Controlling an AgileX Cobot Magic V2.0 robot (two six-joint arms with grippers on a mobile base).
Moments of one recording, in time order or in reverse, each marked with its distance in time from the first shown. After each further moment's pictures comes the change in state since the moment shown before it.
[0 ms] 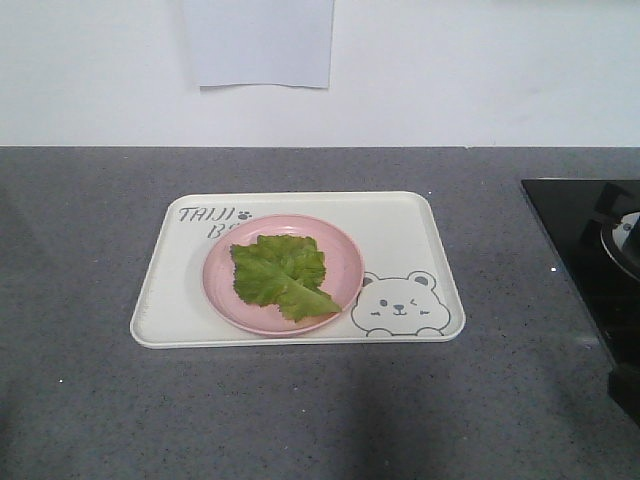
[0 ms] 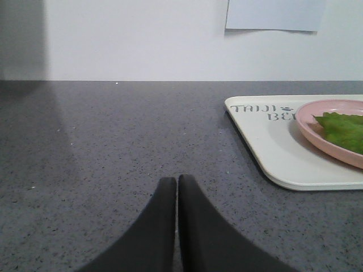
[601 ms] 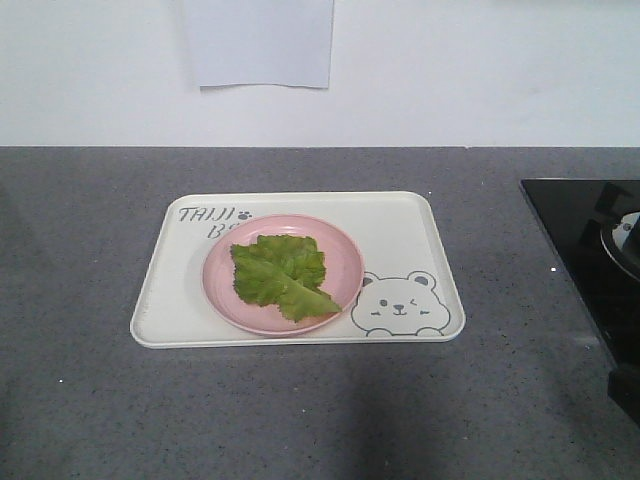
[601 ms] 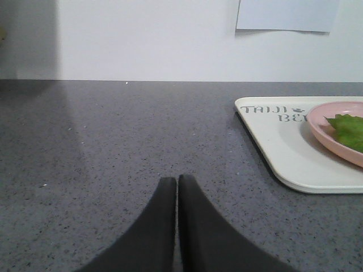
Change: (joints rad) left arm 0.030 0.000 0.000 0.000 0.000 0.002; right arm 0.000 0.000 0.000 0.000 0.000 0.000
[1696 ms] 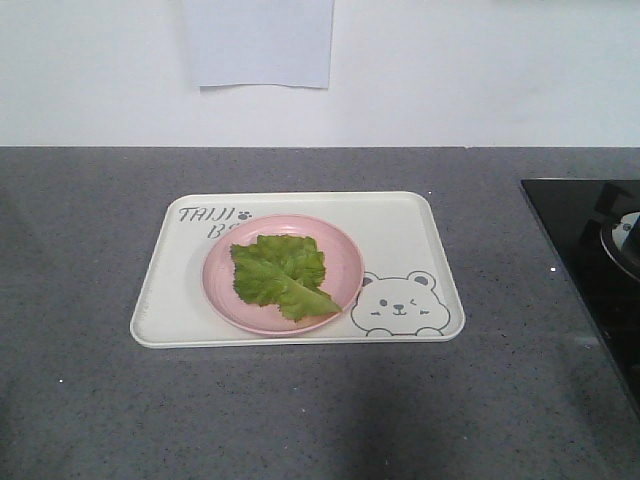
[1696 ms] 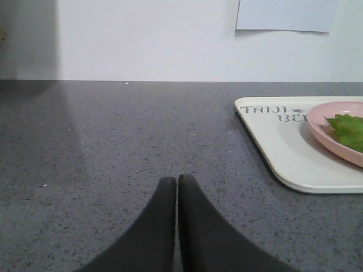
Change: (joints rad) left arm 0.000 0.000 0.000 0.000 0.000 0.000; right arm 0.000 0.000 0.000 -0.183 -0.007 0.195
